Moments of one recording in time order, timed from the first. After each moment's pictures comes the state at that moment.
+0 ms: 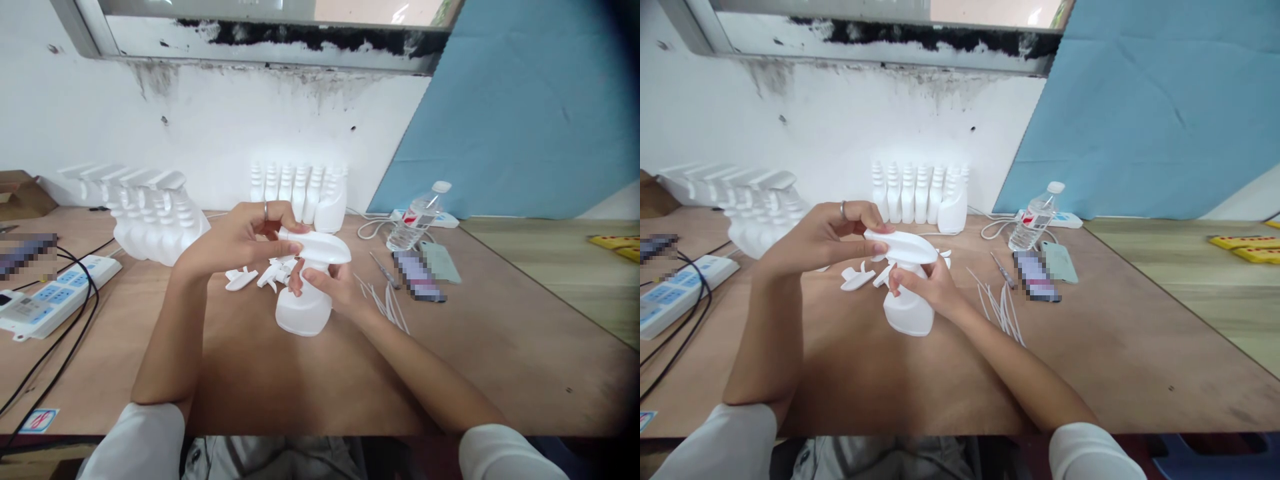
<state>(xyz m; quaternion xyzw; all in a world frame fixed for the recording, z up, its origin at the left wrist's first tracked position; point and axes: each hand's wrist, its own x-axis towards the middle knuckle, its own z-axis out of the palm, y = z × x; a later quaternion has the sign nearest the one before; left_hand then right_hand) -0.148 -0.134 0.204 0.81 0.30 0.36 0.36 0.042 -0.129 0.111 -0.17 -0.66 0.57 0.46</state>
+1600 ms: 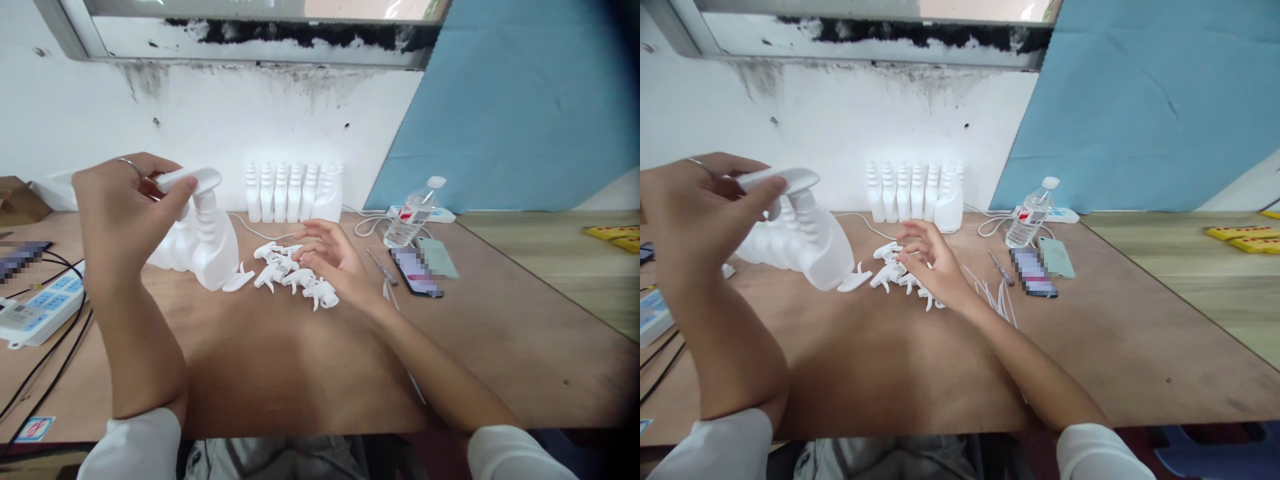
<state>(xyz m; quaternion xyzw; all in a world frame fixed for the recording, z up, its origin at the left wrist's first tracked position) -0.205 -0.146 0.216 0.64 0.61 0.46 -0.13 0.059 -0.123 0.128 -0.27 -0.69 0.45 0.49</state>
